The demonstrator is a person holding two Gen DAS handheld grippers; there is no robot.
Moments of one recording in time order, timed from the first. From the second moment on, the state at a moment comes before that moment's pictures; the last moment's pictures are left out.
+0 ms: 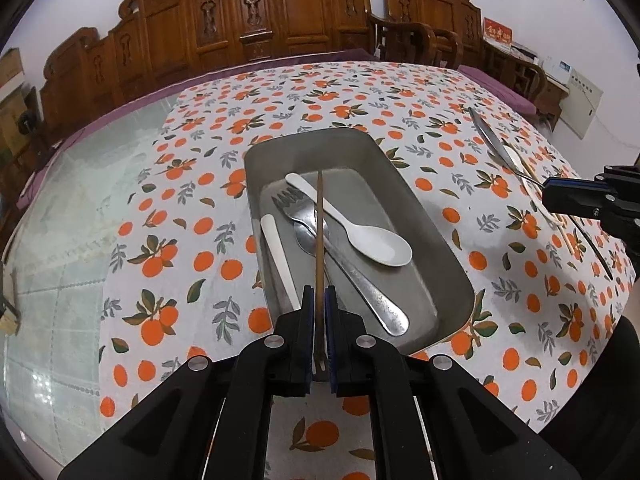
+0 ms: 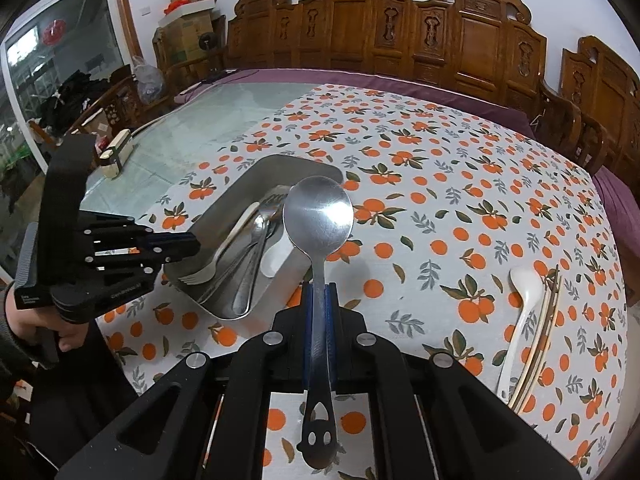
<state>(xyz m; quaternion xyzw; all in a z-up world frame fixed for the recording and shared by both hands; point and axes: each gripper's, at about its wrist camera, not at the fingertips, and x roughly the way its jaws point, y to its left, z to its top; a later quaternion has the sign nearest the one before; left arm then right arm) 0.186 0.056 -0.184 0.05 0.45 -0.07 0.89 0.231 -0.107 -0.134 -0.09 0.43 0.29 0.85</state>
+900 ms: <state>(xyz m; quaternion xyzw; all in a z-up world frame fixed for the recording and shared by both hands) 0.153 0.128 -0.134 0.01 0.40 -0.01 0.92 0.263 -0.014 -0.140 -0.09 0.43 0.31 0.84</state>
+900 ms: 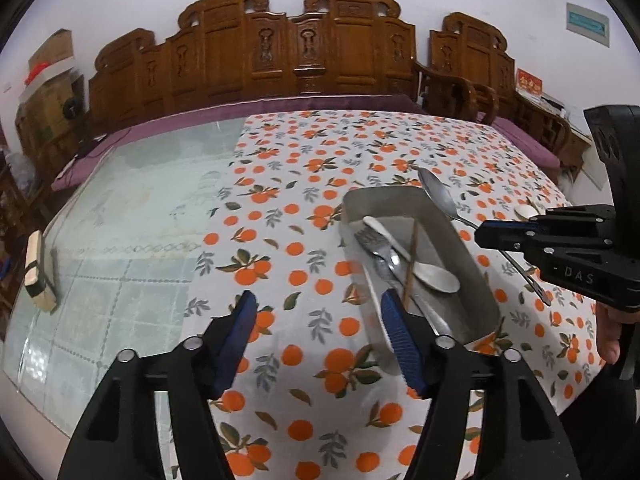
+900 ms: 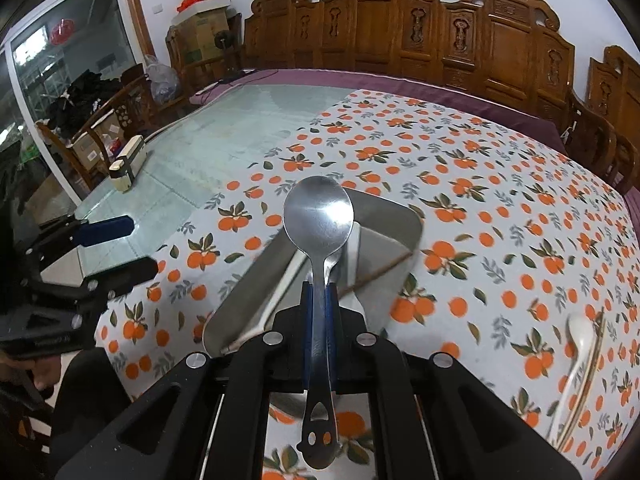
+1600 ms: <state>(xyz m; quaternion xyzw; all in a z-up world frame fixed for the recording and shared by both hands) 0.155 0.145 -0.135 -0.02 0.39 0.01 0.92 0.288 0.020 -0.198 -0.05 0.49 0.29 0.82</state>
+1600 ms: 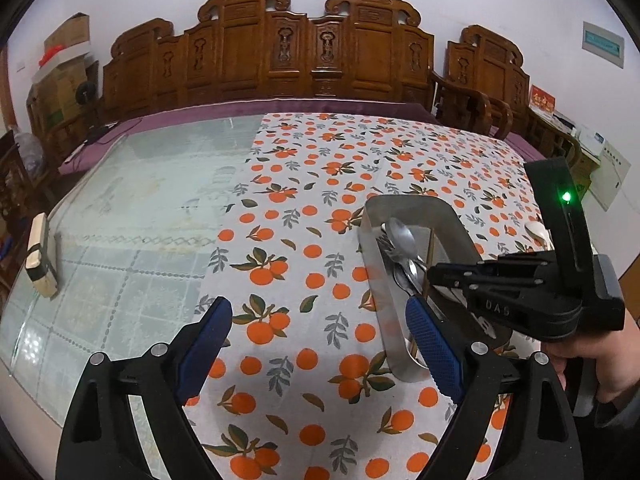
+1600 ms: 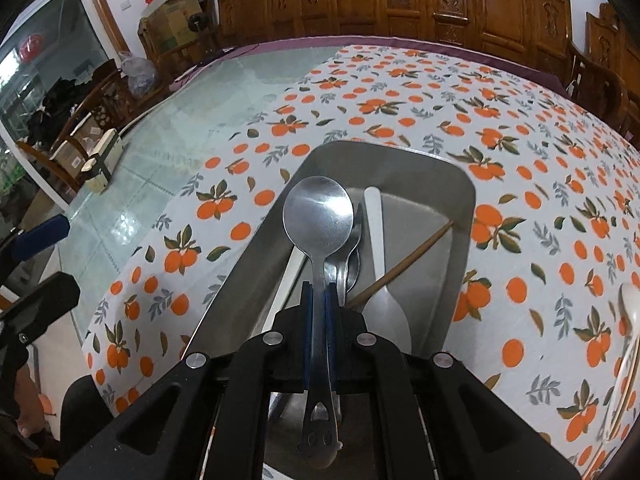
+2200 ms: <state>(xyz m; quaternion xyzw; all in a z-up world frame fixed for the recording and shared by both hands) 0.145 0.119 -0.117 0.00 0.37 -0.01 0.93 0.242 -0.039 -0.133 -0.08 0.42 0.32 0.84</state>
